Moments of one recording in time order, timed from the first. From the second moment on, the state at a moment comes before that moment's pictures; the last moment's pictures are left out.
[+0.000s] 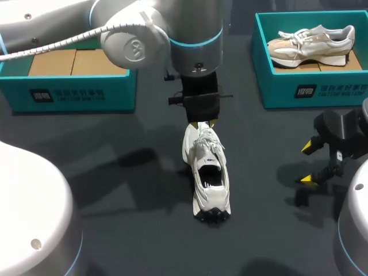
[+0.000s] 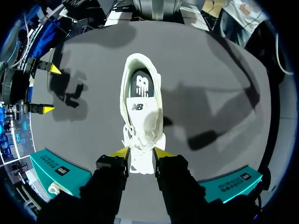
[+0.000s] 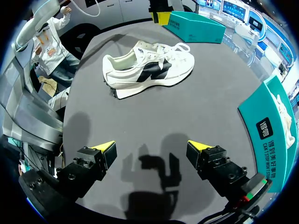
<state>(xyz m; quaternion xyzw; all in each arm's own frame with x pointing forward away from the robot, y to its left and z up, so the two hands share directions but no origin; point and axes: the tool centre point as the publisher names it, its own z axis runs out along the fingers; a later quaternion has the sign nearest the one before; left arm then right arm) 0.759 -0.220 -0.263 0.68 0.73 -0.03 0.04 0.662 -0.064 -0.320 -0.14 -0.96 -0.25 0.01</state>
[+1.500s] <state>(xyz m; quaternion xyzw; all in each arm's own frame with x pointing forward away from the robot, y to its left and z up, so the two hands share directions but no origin) 0.684 -0.242 -0.341 0.68 0.73 -0.09 0.01 0.662 -0.064 -0.320 -0.14 -0.96 -0.25 0.01</state>
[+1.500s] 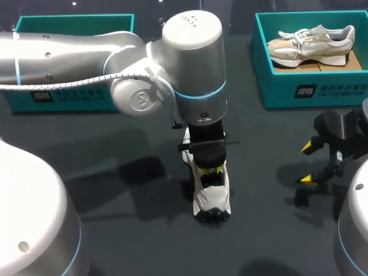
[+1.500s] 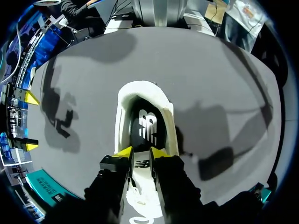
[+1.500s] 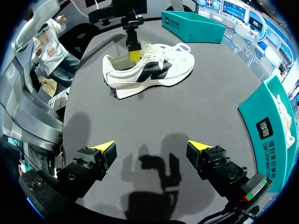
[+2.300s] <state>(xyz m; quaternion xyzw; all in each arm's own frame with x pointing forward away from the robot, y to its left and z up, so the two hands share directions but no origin) 0.645 -0.215 -0.262 0.56 0.83 -0.05 0.01 0.662 -0.064 -0.320 -0.14 -0.96 -0.25 0.01</state>
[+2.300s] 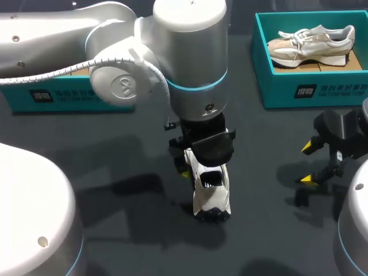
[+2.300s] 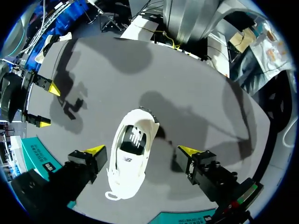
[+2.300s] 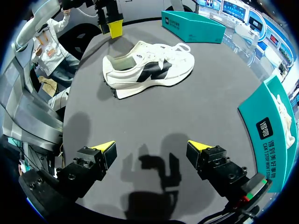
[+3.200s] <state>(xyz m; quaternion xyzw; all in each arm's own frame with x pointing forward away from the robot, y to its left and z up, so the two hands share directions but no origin) 0.599 -0.220 -0.254 0.18 0.98 -0.01 -0.05 0.662 -0.064 -0.320 -0.14 -0.96 -0.25 0.01</state>
